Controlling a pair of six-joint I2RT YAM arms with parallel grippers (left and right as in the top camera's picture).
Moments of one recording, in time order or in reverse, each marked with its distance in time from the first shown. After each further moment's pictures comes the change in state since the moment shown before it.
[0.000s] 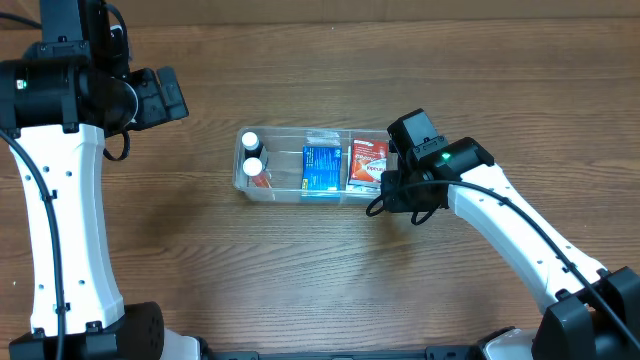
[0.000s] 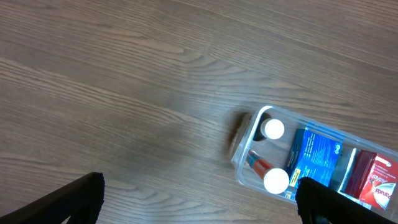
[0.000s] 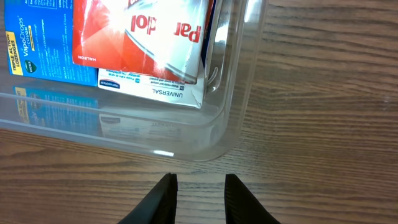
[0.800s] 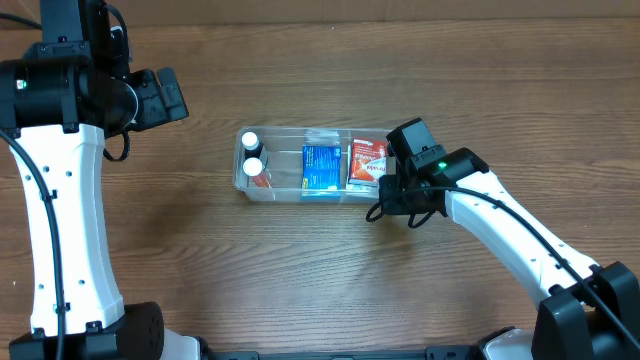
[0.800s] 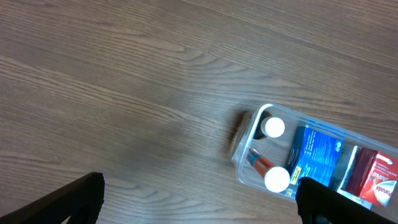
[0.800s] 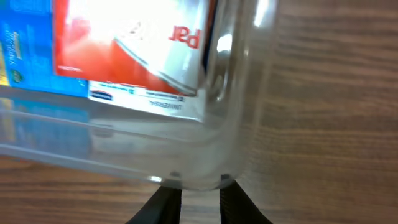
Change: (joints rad) left arm 0.000 0.000 0.000 -0.006 0.000 0.000; right arm 0.000 0.001 -0.090 0.151 0.006 0.000
